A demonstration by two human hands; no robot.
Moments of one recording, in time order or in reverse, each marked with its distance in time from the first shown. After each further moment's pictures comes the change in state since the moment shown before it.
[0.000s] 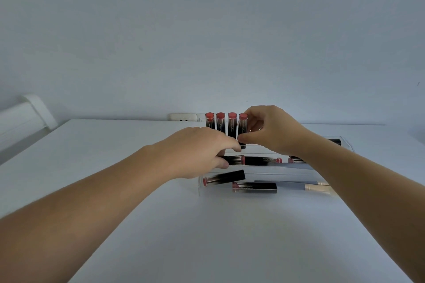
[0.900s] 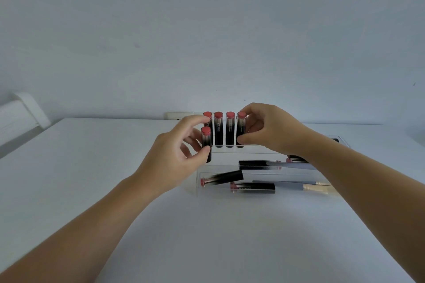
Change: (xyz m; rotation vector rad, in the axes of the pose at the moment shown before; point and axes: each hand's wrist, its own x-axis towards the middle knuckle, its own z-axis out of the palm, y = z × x) left_hand -0.028 -0.023 0.042 -0.609 0.672 -0.015; right_hand -0.002 0.000 -0.005 0.036 -0.067 0.031
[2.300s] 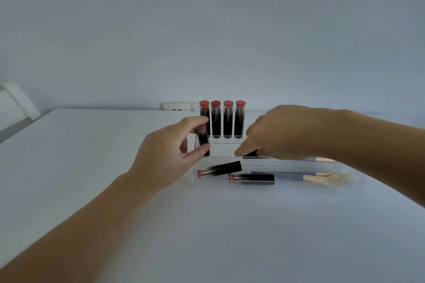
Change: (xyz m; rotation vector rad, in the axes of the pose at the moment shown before) left_hand -0.008 -0.005 0.003 0.379 0.052 0.107; right_hand -0.023 -0.031 -0.014 -1.101 -0.506 -0.367
